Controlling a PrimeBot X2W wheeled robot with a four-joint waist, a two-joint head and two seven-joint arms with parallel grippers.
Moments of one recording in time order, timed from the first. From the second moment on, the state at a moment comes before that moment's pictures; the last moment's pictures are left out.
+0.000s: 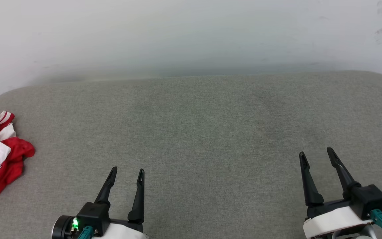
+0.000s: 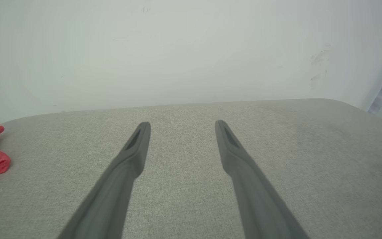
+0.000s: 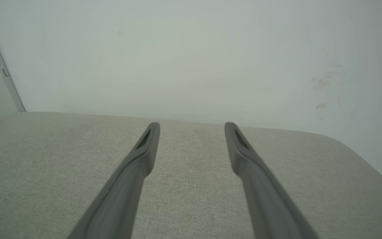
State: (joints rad) left arm 0.07 0.05 -0.12 0.03 -0.10 -0.04 -0.26; right arm 0.00 -0.05 0.01 0.08 0.02 0.13 -0.26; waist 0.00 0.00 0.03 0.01
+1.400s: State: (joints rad) left arm 0.10 0.05 -0.05 -0.01 -0.06 -0.03 -0.26; right arm 0.02 -0.05 0.13 0.09 0.05 0.13 -0.26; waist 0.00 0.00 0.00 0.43
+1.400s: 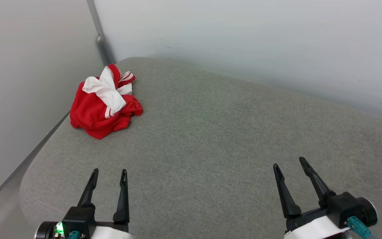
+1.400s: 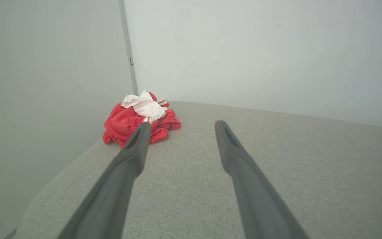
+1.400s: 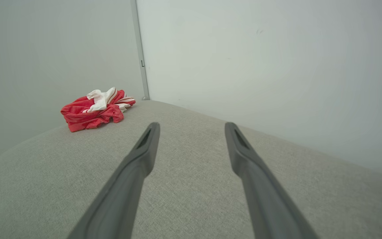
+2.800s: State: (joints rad) left arm -0.69 0.63 -0.06 0.53 -0.68 -0.13 0.38; right arm -0.12 -0.10 0.09 -0.04 -0.13 0.13 -0.26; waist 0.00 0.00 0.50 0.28
